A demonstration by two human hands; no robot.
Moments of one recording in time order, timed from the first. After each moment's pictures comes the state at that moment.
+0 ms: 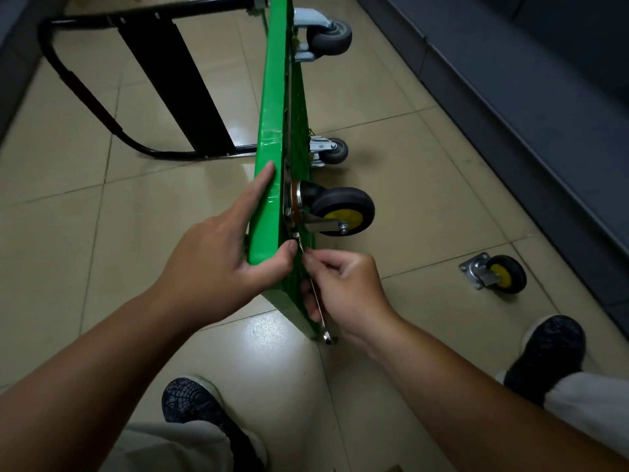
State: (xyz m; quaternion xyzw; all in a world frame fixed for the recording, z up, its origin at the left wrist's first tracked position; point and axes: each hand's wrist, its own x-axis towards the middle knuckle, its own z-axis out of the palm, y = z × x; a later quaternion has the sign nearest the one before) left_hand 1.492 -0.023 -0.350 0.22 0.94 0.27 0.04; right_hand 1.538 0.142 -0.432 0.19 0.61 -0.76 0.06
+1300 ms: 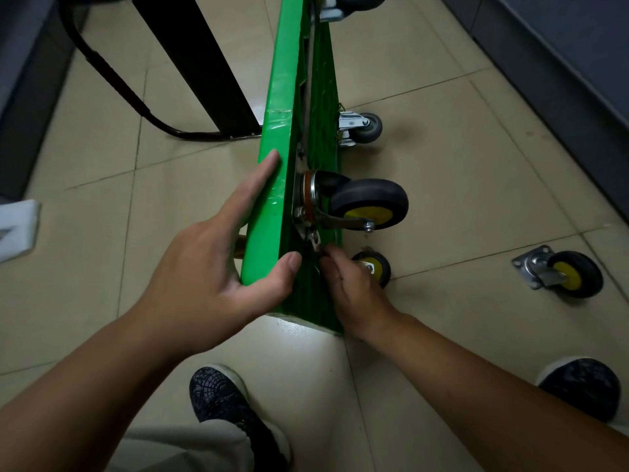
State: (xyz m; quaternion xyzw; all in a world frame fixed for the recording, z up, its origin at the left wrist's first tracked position) left_hand 1.490 -0.029 -0.351 0.23 0.91 0.33 0.06; right_hand 1.503 0.149 -0.523 -0.04 0.82 -0.57 0.05
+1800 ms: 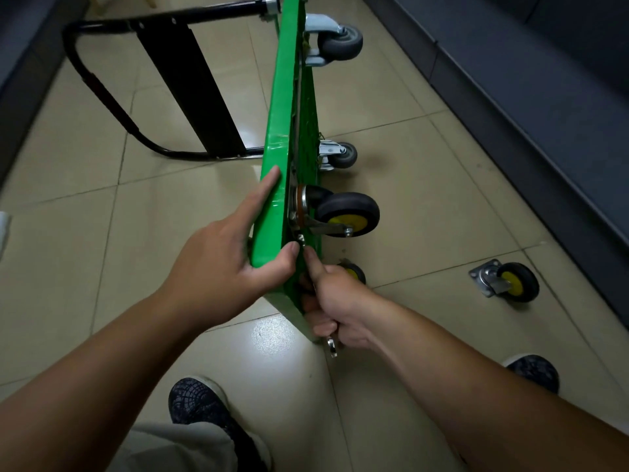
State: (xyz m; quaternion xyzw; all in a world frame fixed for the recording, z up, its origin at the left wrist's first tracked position) left_hand 1.495 -0.024 -0.347 0.19 0.94 0.29 0.05; right_hand 1.519 0.134 -0.441 0.20 0.56 -0.74 0.30
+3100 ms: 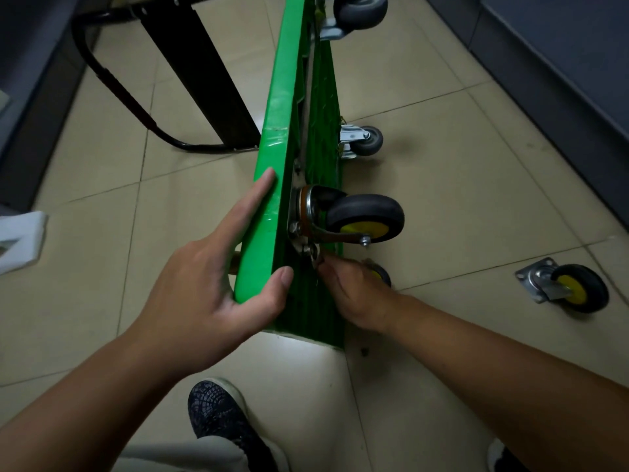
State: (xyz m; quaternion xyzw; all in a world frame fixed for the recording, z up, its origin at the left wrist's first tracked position) left_hand 1.491 -0.027 -0.352 0.24 0.92 0.32 0.04; right_hand 1.474 0.170 -0.518 -0.15 0.84 -0.52 0.08
